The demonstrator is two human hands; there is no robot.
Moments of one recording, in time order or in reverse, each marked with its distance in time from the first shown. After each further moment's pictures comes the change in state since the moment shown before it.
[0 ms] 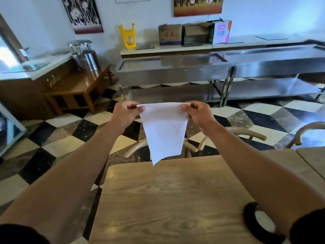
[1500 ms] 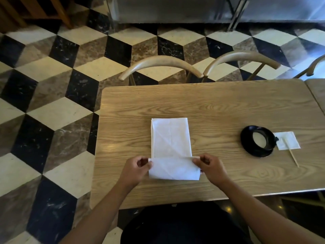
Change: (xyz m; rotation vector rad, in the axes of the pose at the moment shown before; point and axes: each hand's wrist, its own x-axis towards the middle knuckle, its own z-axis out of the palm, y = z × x) left_hand -0.359 -0.263 0.038 -0.129 -0.330 -0.626; right_hand -0.353 0.274 0.002 -0.217 -0.206 0.505
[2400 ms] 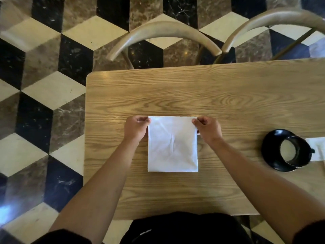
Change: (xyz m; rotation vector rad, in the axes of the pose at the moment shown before) left_hand 0.209 0.054 0.023 0.131 0.306 -0.182; right_hand 0.202 -0.037 0.011 -0.104 0.089 0.209
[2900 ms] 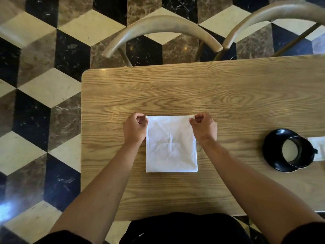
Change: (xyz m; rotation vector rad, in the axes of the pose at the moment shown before) left_hand -0.001 -0.006 0.009 0.209 0.131 0.162; right_hand -0.004 -0.018 0.020 -0.123 0.204 0.052
